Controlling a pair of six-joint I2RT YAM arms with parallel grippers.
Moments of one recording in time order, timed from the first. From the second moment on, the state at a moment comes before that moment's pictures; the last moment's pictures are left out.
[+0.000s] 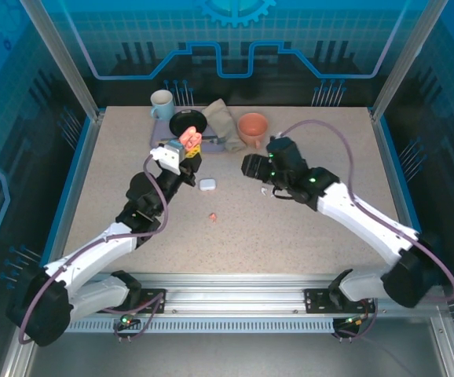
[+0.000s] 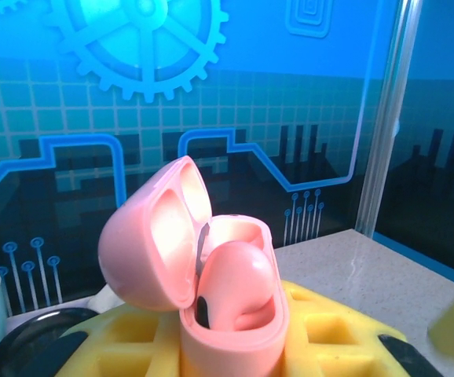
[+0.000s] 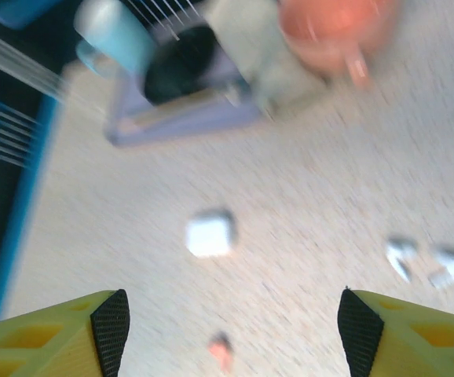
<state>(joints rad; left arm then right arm) -0.50 1.06 0.60 0.61 -0.08 -0.04 0.67 1.39 1.17 -0.53 0.13 0.76</state>
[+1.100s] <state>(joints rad) -0.40 0.96 0.57 0.57 -0.09 -0.07 0.92 2.23 1.80 -1.00 0.07 0.50</state>
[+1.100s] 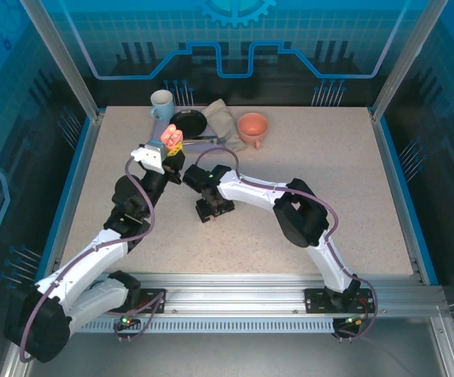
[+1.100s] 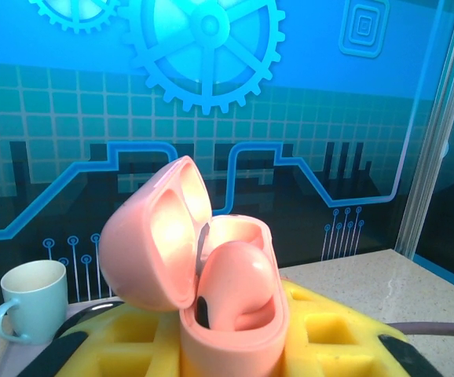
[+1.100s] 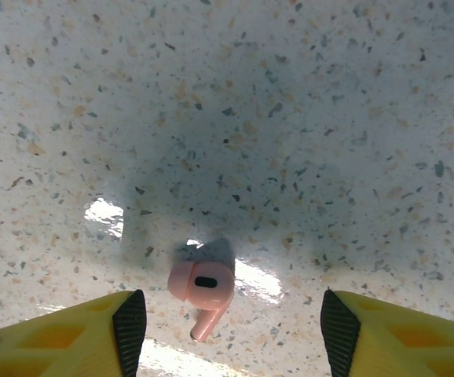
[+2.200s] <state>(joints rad) -0.40 0.96 0.55 0.58 -0.09 -0.09 0.94 2.33 1.91 -1.07 0.11 0.60</state>
